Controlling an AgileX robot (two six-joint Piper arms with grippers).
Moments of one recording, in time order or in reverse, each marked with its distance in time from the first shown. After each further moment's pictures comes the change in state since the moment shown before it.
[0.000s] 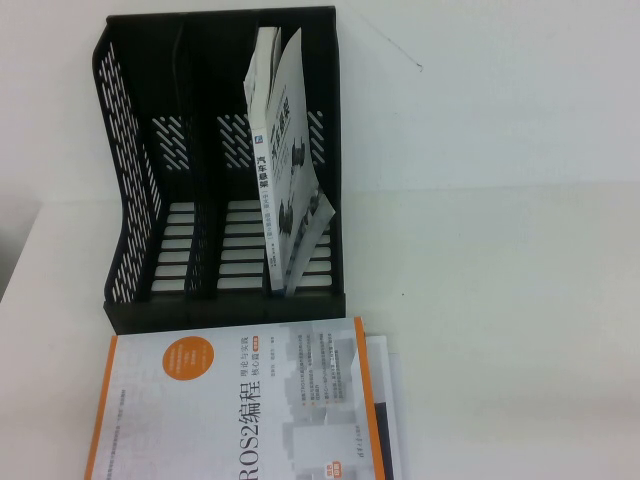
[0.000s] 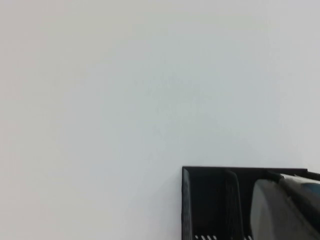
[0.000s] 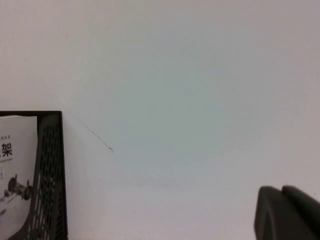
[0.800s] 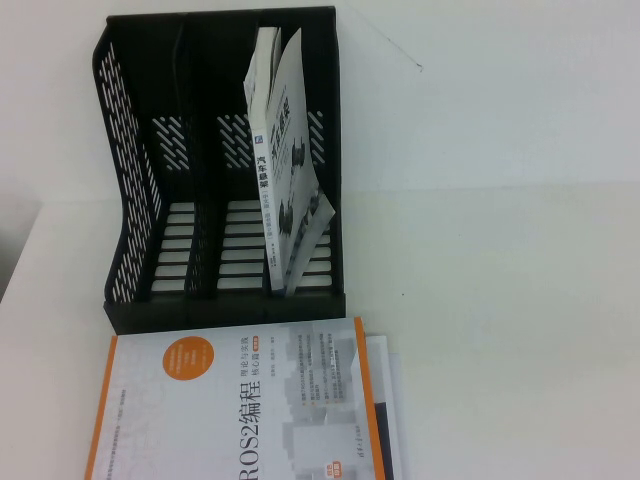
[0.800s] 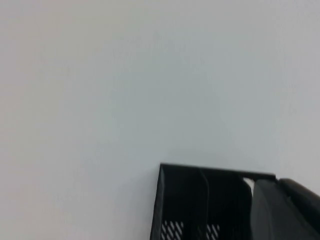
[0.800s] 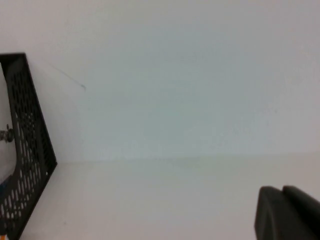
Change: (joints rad) right arm 0.000 0.192 -0.577 -0.001 0.758 0.037; left arm 0.000 0.173 -0.599 -0.070 0.617 -0.031
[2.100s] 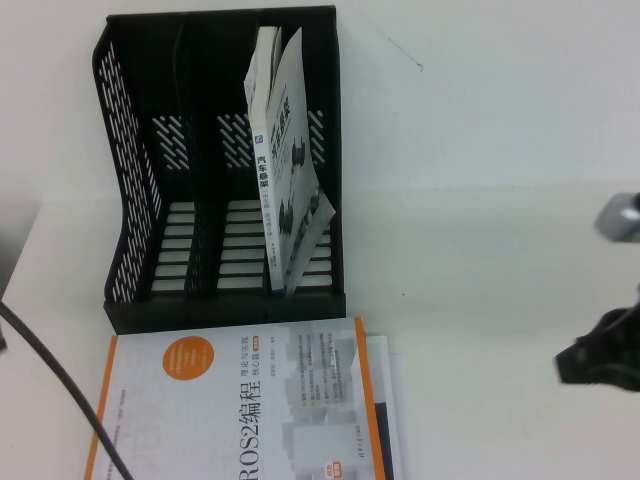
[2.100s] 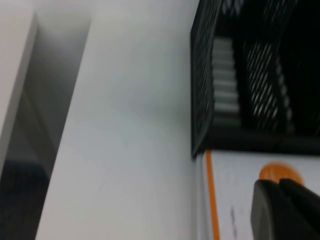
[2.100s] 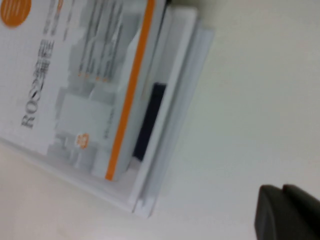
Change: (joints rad) right arm 0.117 1.088 -0.289 0.705 0.266 -0.519; left arm 0.000 0.593 -0.151 0.056 0.370 -0.067
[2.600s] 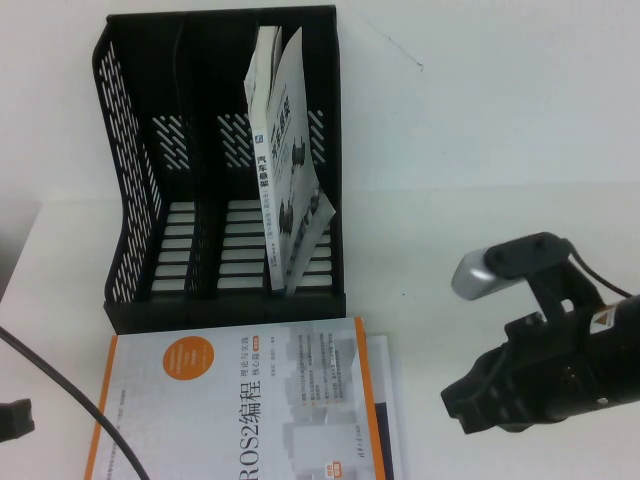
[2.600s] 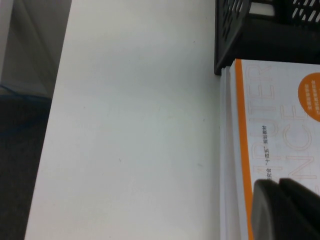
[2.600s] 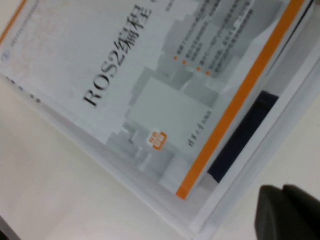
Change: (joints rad) right arm 0.344 0.119 0.000 0.030 -0.233 -0.030; left arm 0.000 0.015 0.141 0.003 0.064 0.017
